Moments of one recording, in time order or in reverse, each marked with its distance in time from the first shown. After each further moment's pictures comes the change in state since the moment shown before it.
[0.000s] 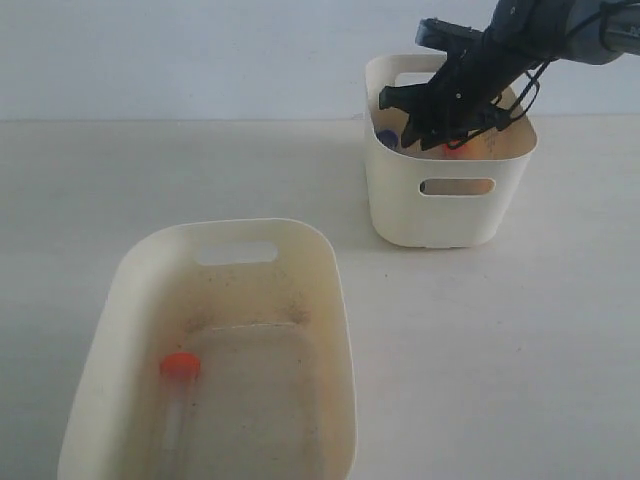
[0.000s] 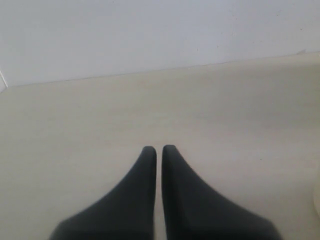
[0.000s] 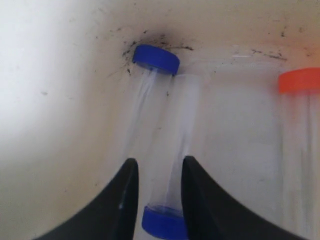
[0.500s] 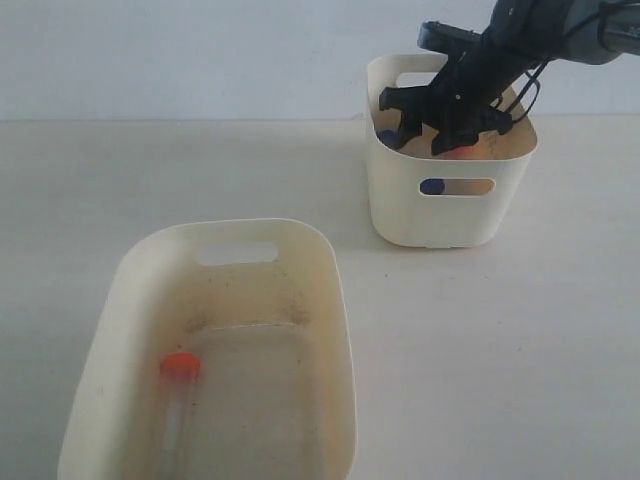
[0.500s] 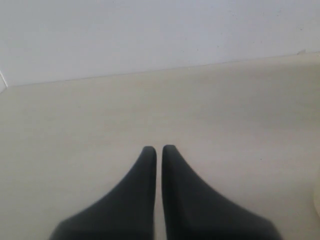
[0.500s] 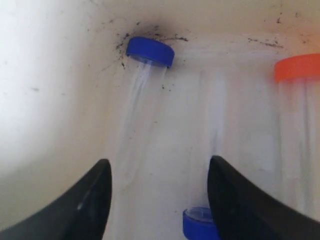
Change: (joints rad) left arm 0.000 0.000 0.000 0.000 0.000 0.000; right arm 0.005 0.000 0.000 -0.039 0.015 0.069
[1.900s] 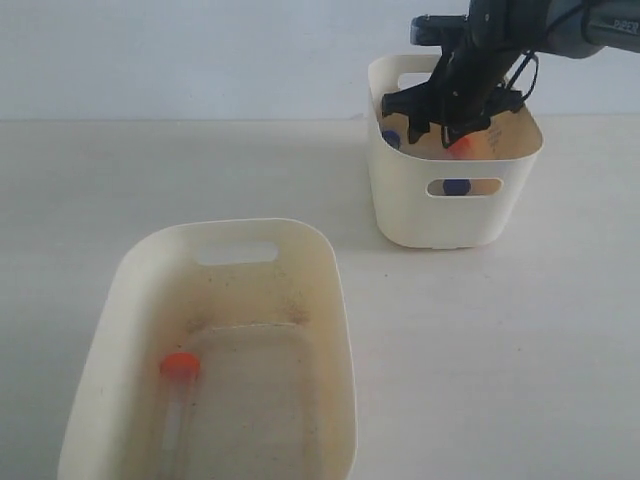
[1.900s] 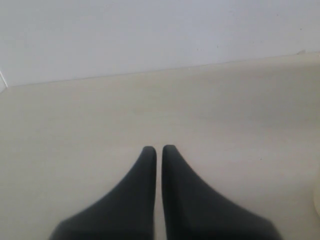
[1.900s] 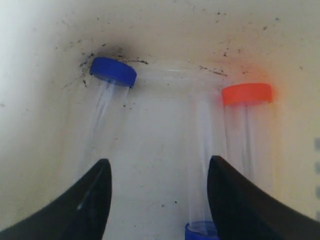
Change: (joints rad) left arm 0.000 0.000 0.000 0.000 0.000 0.000; right arm 0.052 -0.023 0.000 -0.333 -0.032 0.165
